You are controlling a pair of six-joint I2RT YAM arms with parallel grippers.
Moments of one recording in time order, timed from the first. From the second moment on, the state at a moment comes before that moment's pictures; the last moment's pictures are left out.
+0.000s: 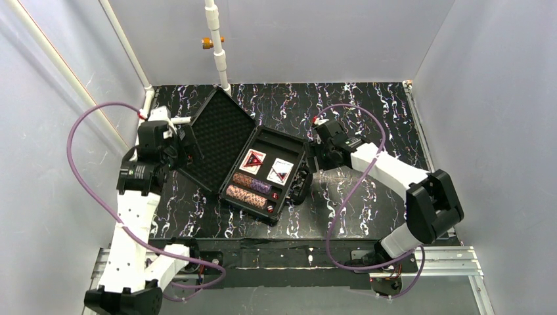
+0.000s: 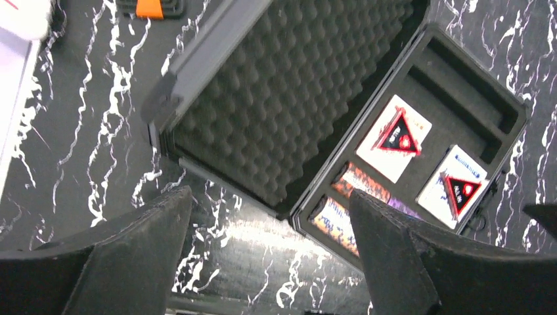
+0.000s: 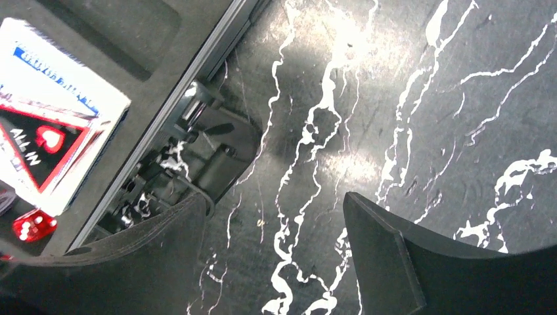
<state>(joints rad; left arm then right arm) -0.08 0.89 1.16 -0.96 -0.12 -0.32 0.61 1.55 1.09 -0.56 0.08 0.26</state>
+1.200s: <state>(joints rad) 0.41 1.52 1.31 -0.76 0.28 -0.42 0.61 1.15 0.74 -0.36 -0.25 0.55</state>
